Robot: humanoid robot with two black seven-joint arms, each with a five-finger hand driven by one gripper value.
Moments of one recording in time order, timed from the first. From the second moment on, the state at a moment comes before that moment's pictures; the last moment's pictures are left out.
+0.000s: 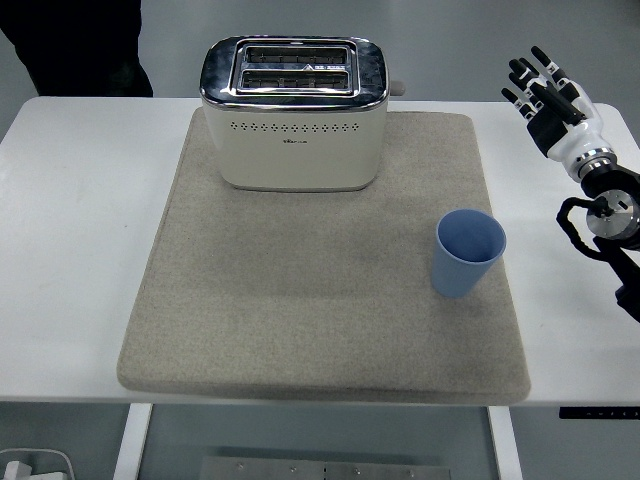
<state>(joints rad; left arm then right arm) 0.00 0.00 -0.06 -0.17 -0.03 -0.10 0.10 0.85 -0.27 0.81 0.67 -0.12 0.08 0.21</state>
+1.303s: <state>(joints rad) 0.00 0.00 -0.06 -0.15 -0.04 -0.10 0.10 0.81 -0.31 0.81 0.68 -0.17 0.09 0.22</state>
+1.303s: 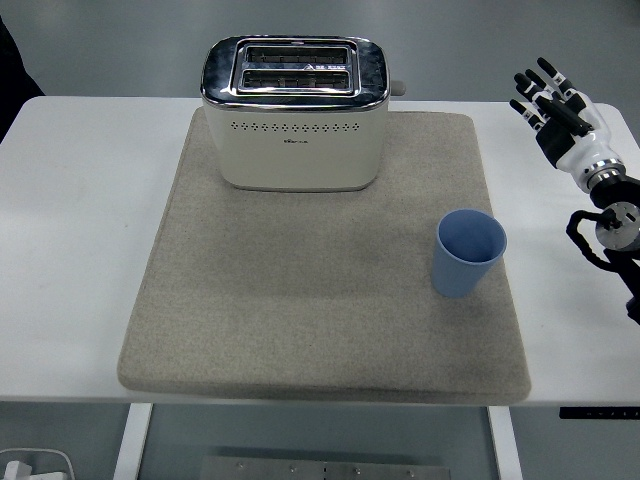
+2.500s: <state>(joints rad) 0.00 0.00 -0.06 -0.15 -0.04 -0.10 0.10 0.53 -0.65 0.81 0.99 -0.62 0.37 0.47</state>
